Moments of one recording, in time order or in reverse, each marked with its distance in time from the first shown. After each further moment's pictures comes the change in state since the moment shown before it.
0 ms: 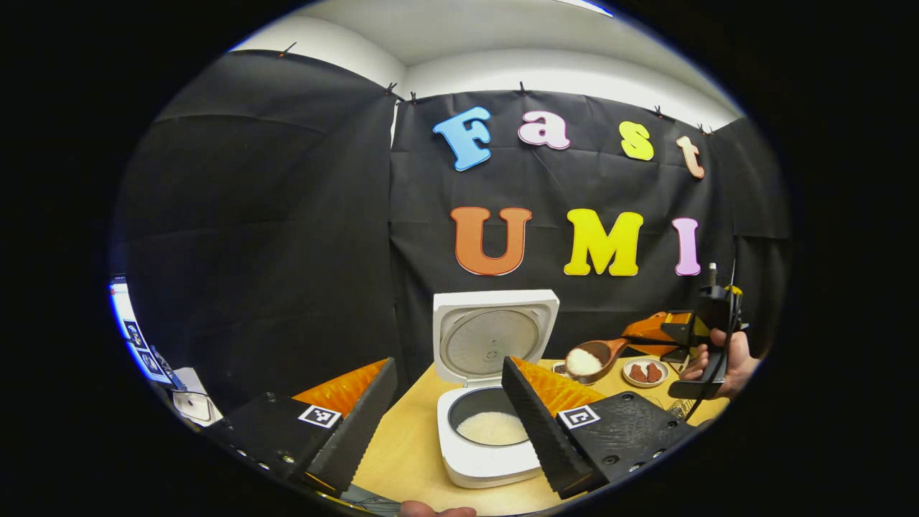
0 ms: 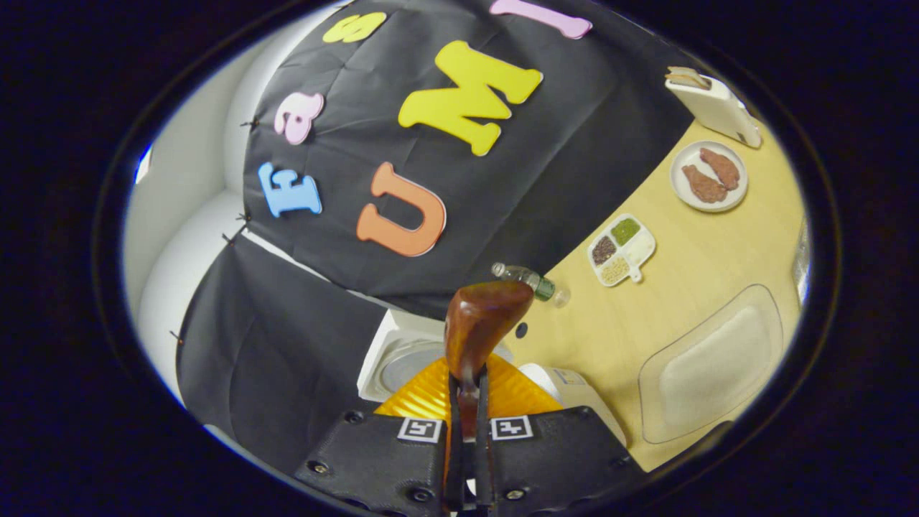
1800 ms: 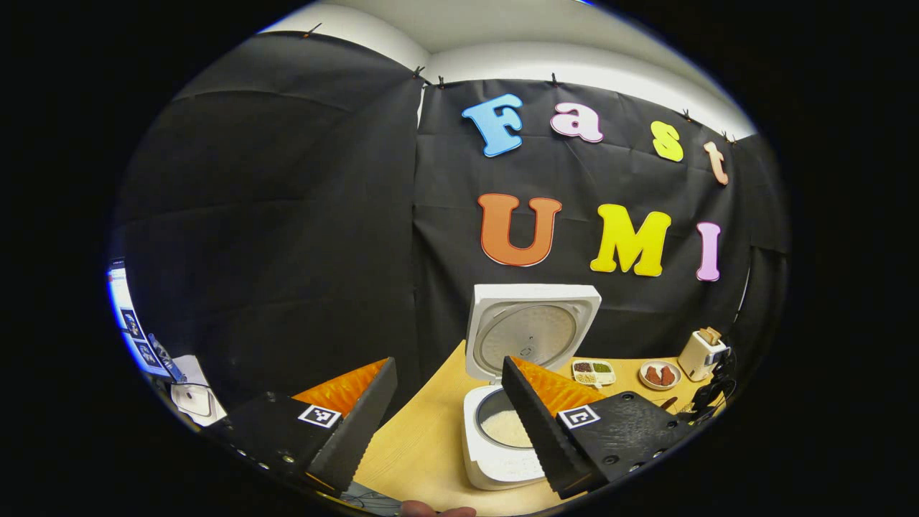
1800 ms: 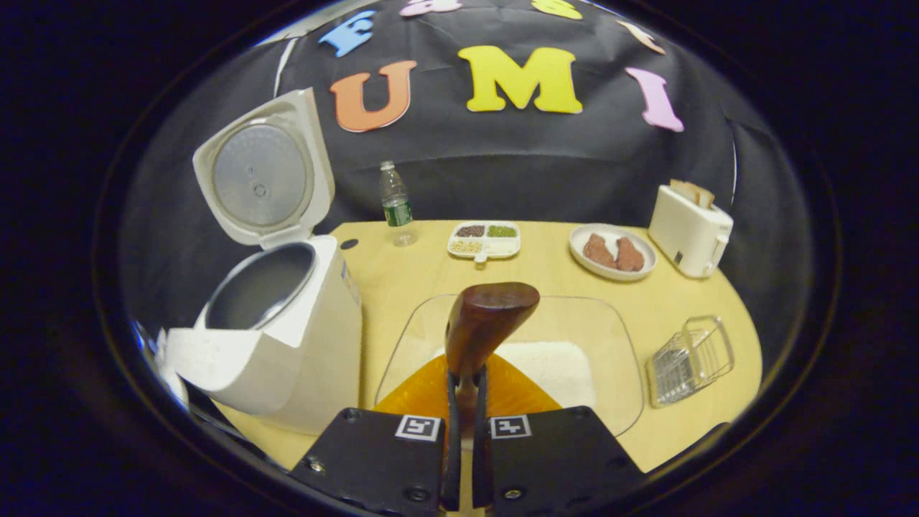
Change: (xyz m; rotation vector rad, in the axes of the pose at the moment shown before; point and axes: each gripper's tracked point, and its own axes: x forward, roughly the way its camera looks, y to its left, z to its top) left arm 0.032 0.039 -0.015 -0.050 0.057 0.045; right arm -0.069 -0.225 -0.075 -0.655 0.049 -0.528
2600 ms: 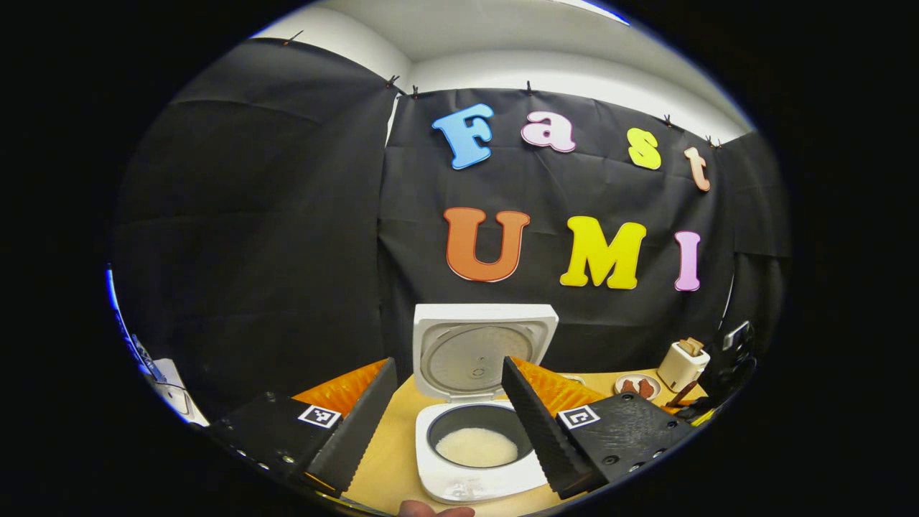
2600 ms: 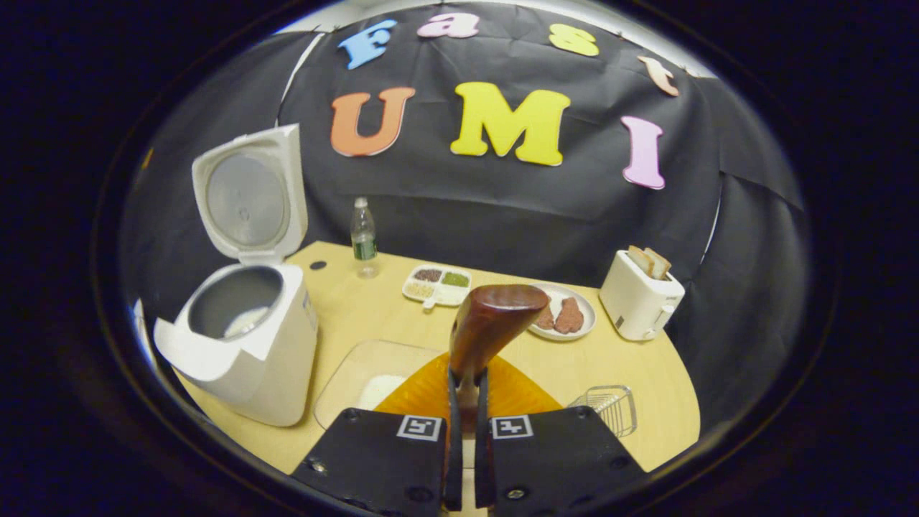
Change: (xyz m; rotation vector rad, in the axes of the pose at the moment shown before) left arm 0.019 -0.051 0.015 -0.008 -0.051 -0.067; right arm -0.038 -0.065 0.058 -0.304 -0.131 -0.201
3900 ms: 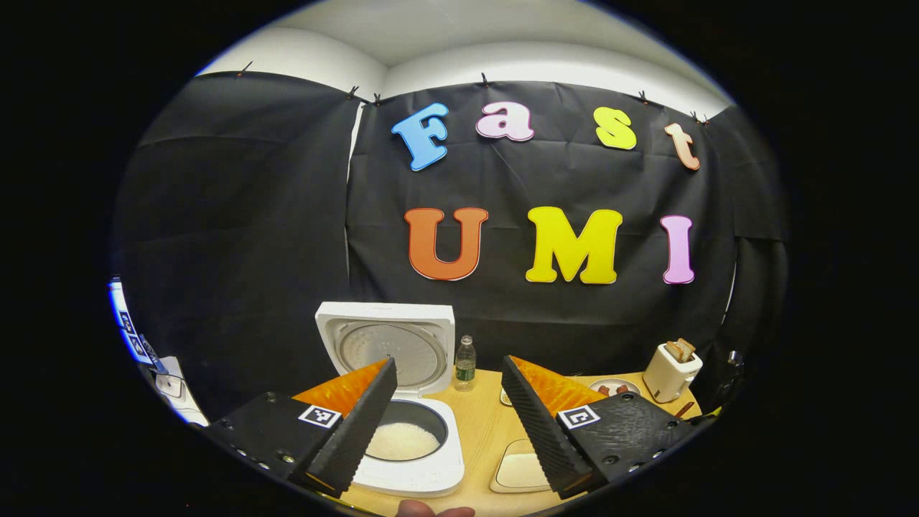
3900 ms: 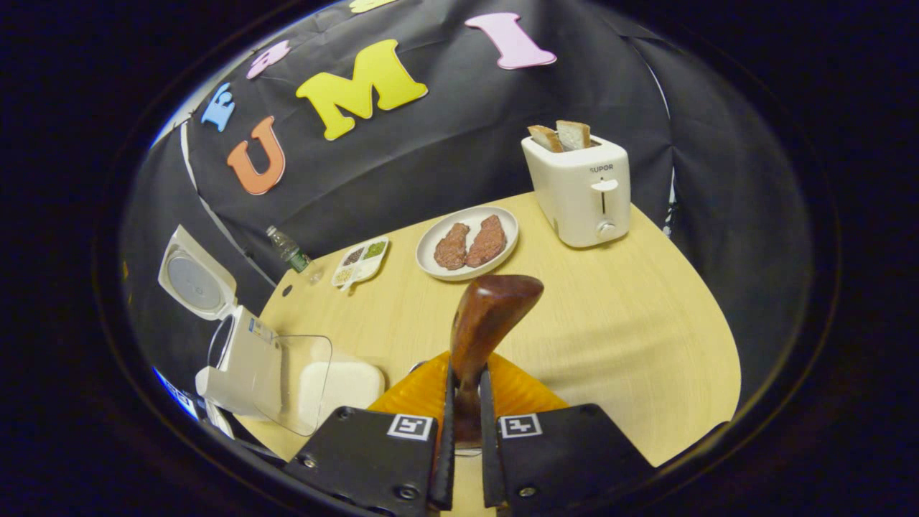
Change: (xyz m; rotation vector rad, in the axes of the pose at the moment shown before) left arm -0.004 -0.186 0.004 0.053 -0.010 0.020; right arm 0.033 -0.210 -0.085 0.510 0.224 0.162
